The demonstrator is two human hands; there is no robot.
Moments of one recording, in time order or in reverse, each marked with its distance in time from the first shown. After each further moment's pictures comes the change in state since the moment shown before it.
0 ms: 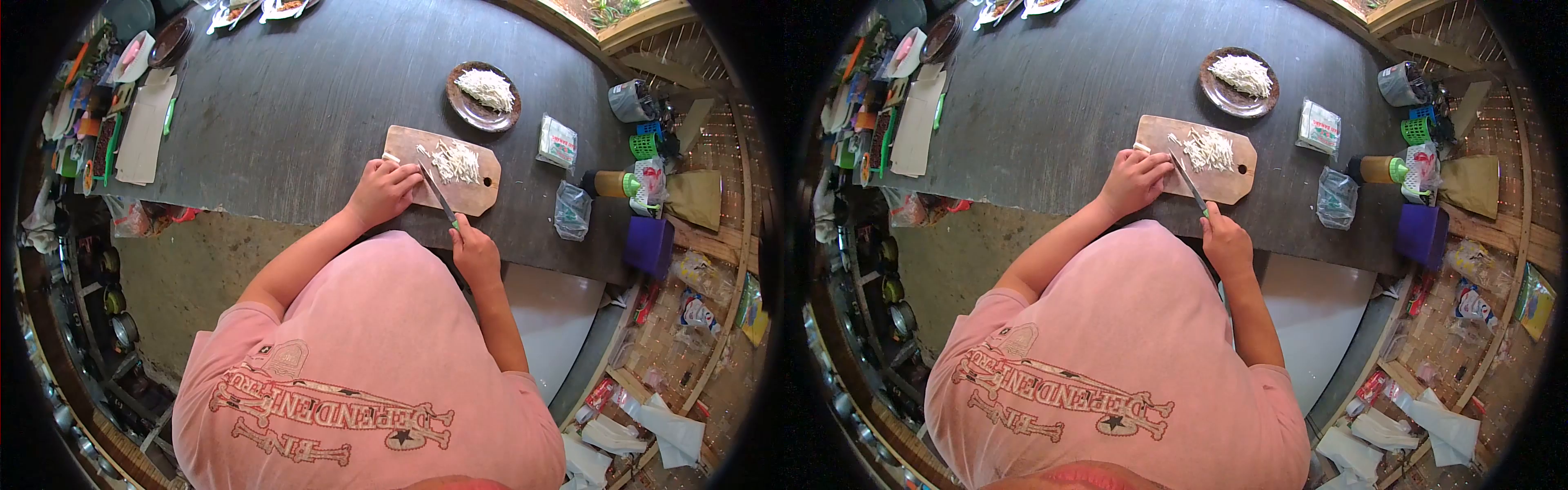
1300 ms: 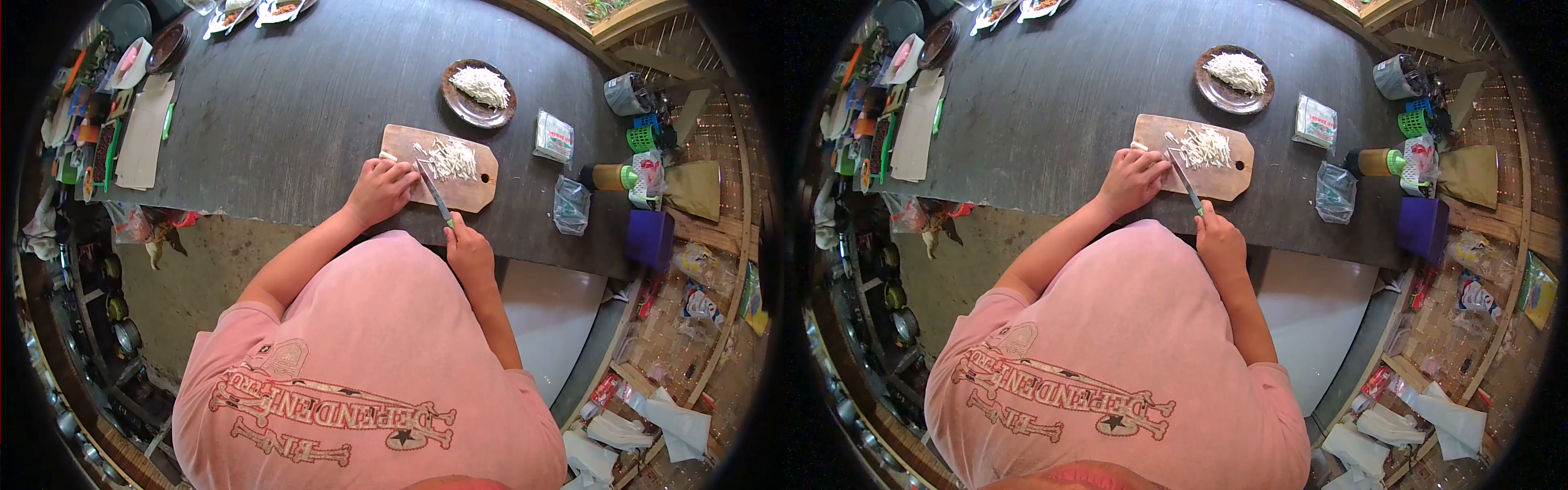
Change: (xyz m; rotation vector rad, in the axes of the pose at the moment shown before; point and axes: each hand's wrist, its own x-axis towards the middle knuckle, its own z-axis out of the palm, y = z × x) left_hand -0.002 0.000 0.002 0.025 0.007 0.007; right_hand -0.004 -0.022 -0.002 0.074 -0.010 0.102
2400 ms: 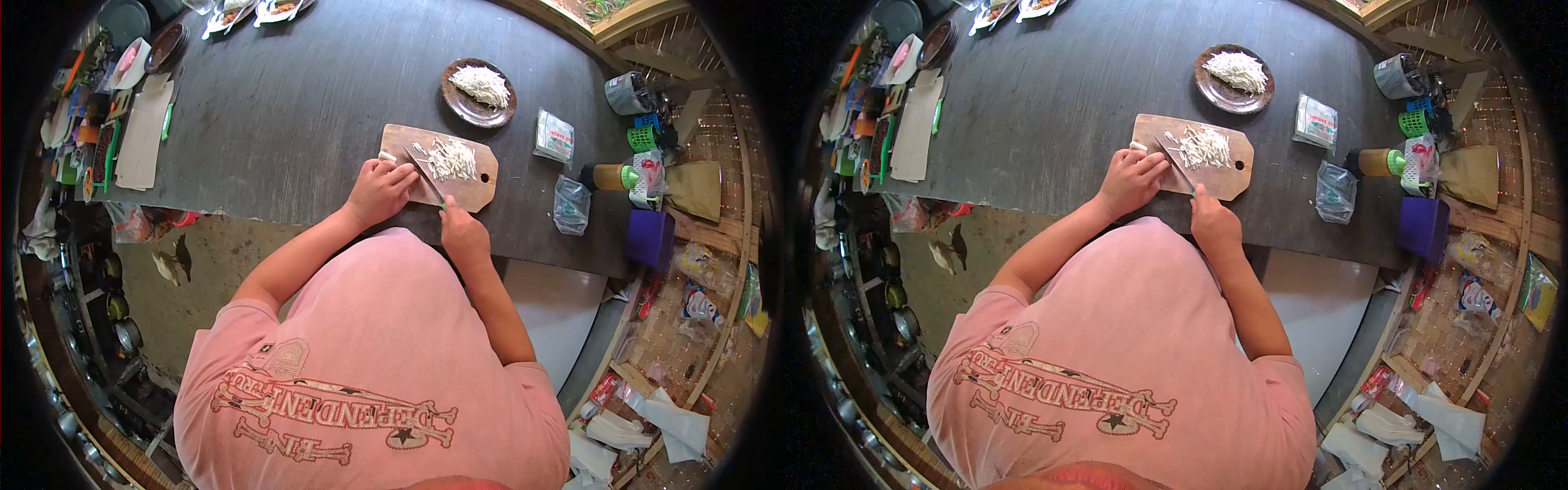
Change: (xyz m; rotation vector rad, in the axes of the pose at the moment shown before) left_hand -0.002 -0.001 0.000 0.086 -0.043 0.040; right_hand 0.027 0.006 0.013 -0.200 -0.010 -0.084
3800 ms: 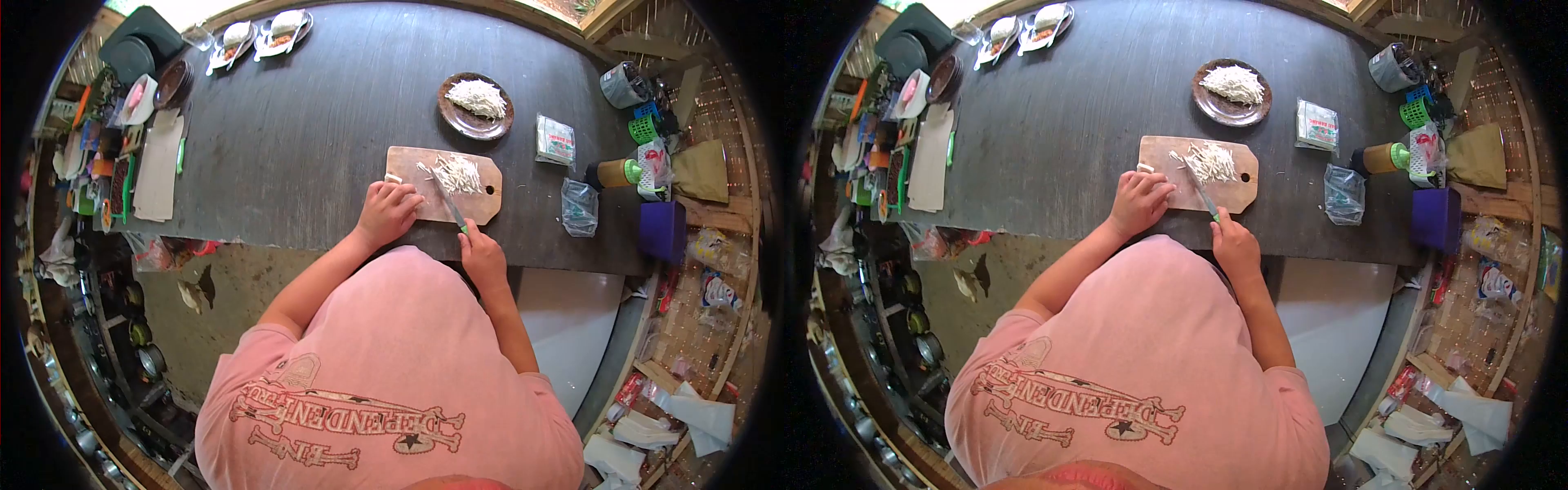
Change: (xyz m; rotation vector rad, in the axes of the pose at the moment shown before) left_hand -0.001 -0.002 -0.006 -0.120 0.071 0.004; right_hand -0.016 0.016 0.008 0.232 0.094 0.096
